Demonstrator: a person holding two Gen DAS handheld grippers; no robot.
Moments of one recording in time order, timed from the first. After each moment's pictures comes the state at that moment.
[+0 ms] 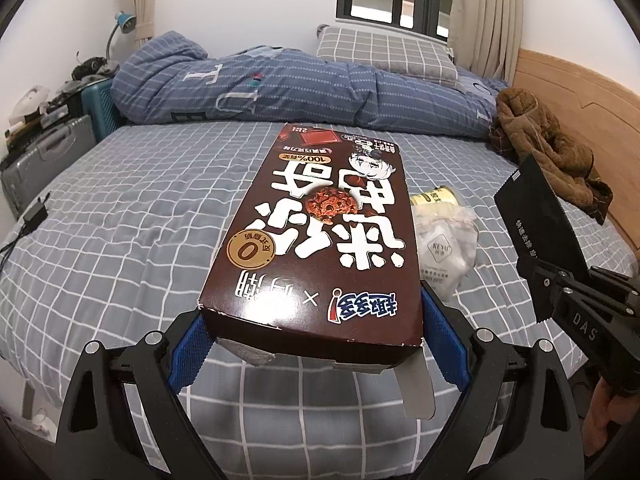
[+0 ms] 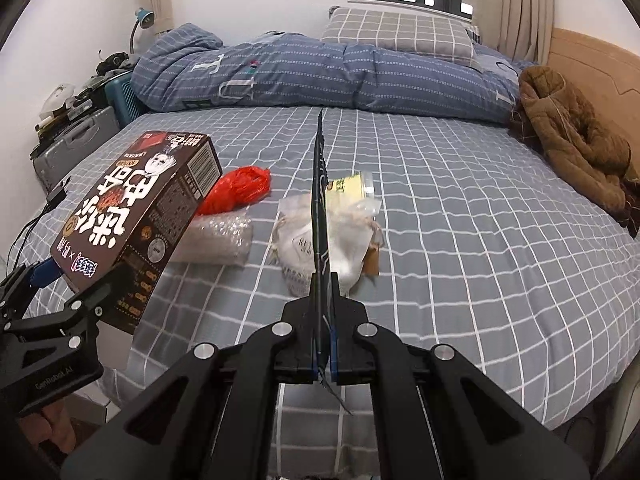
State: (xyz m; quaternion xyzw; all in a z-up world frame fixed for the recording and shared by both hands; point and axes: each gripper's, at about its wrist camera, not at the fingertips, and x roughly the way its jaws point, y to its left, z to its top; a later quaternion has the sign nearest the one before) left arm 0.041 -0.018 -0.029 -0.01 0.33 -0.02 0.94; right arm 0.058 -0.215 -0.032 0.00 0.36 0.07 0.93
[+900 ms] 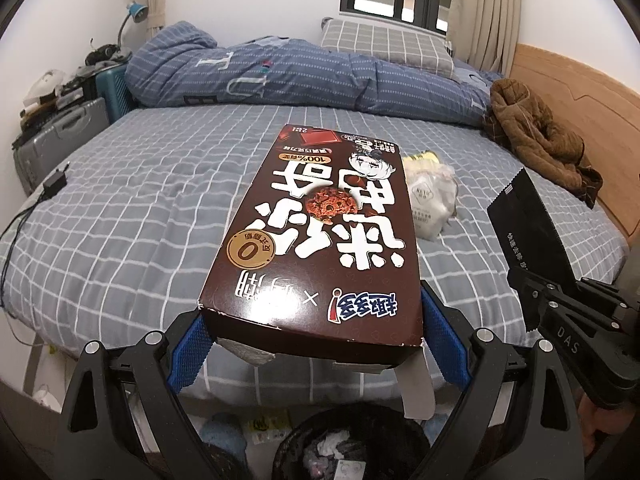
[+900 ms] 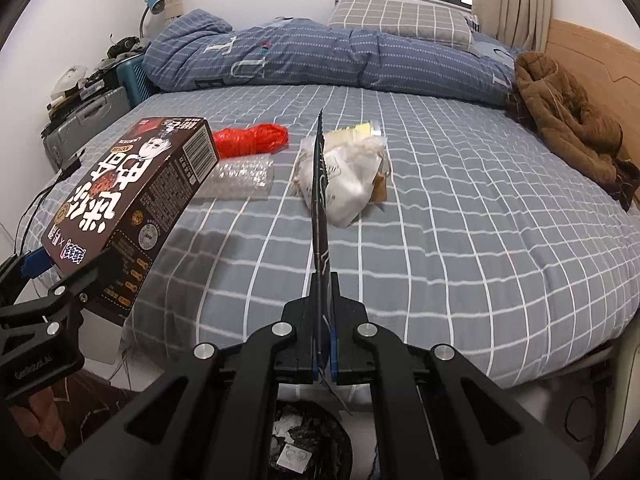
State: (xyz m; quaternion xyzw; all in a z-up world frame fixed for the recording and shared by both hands) left arm -0.046 -0.011 -0.038 -0.02 0.35 -0.01 0.94; right arm -0.024 -0.210 -0.054 -0.01 0.38 0.08 0.92
